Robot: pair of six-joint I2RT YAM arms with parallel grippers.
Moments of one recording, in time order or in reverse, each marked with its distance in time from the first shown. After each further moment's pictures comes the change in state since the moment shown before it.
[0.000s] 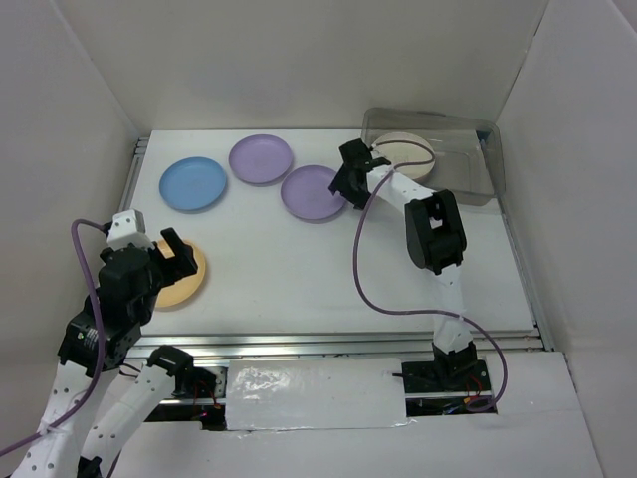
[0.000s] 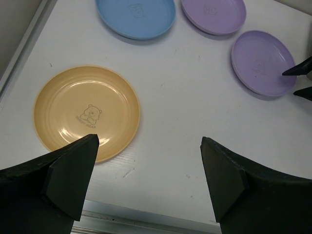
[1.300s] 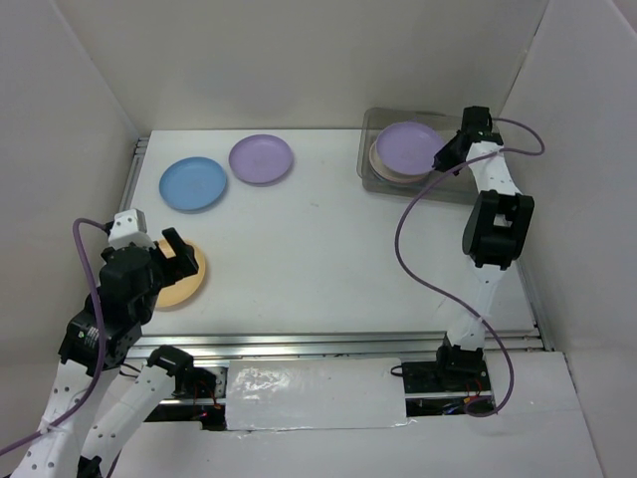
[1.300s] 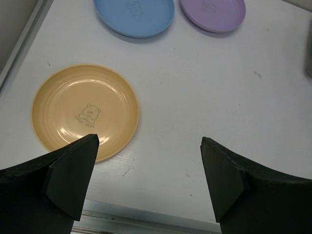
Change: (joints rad) left arm 0.000 0.004 0.000 0.000 0.008 0.000; right arm -0.548 -0.081 0.169 -0.117 -0.230 -0.208
